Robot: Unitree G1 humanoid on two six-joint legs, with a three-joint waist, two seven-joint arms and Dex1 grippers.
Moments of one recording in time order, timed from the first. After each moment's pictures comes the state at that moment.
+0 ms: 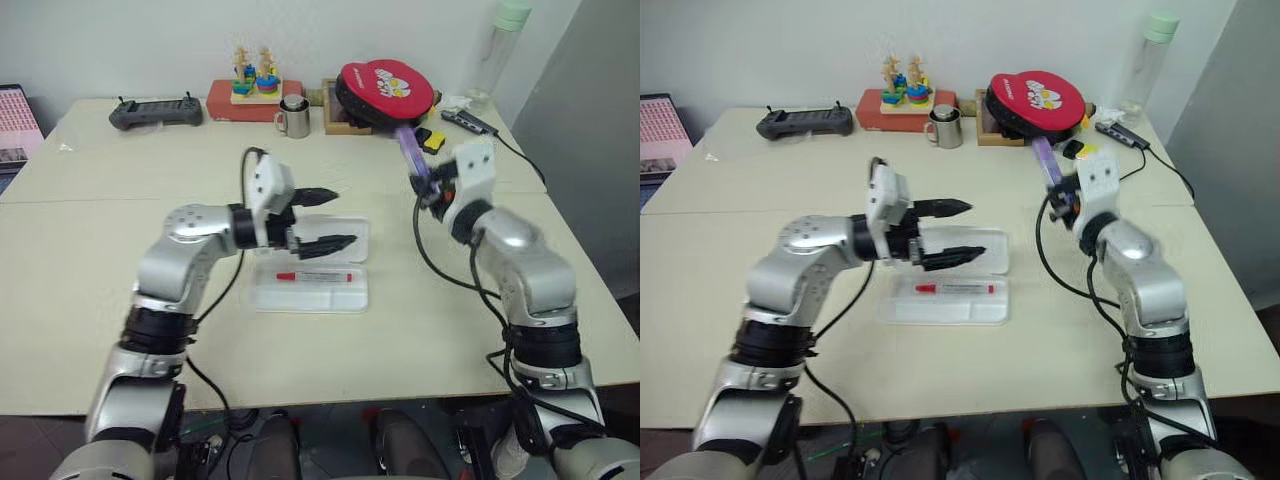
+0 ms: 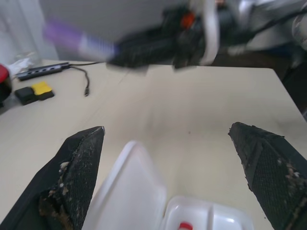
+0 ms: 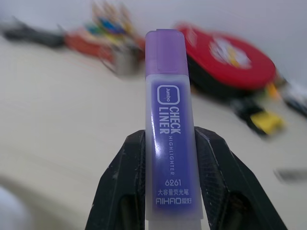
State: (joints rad) left arm -0.64 0.59 -0.02 -0.03 -0.44 0.45 -1.10; right arm -0.66 -0.34 0.00 -0.27 0.28 0.70 0.38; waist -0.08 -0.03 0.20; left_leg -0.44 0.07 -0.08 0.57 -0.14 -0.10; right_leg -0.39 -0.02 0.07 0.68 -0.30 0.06
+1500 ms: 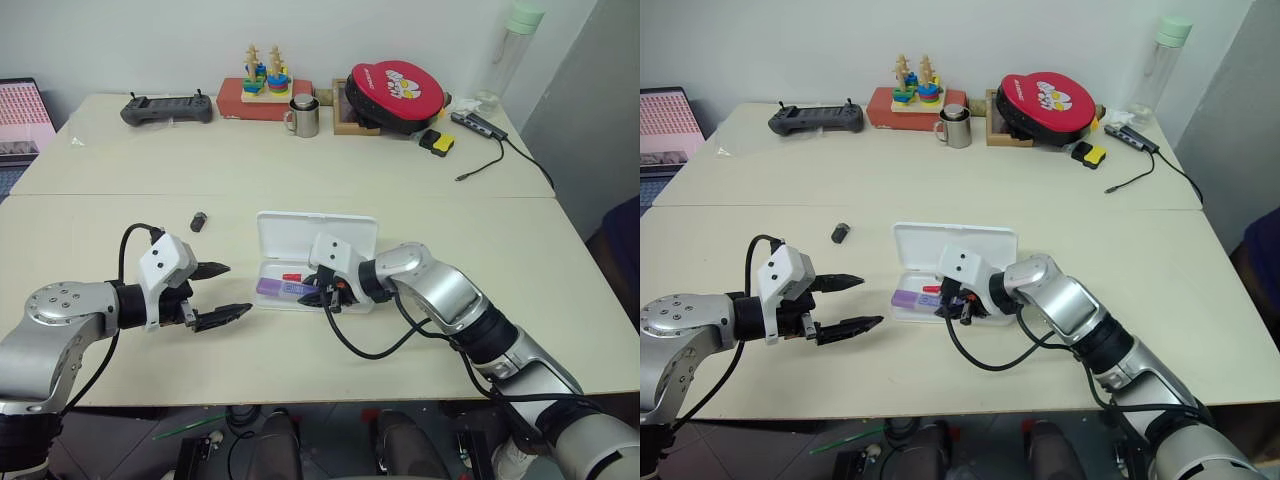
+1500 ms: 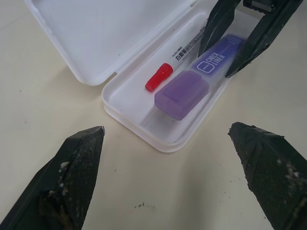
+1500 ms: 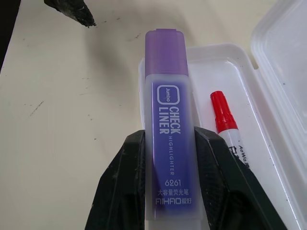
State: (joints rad) left arm -0.09 0.94 0.21 -0.25 -0.46 0.55 -1.05; right arm -0.79 -0.29 0.57 0.01 0.17 0.73 0.87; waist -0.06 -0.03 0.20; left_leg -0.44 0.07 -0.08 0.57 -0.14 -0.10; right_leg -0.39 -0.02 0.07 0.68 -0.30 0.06
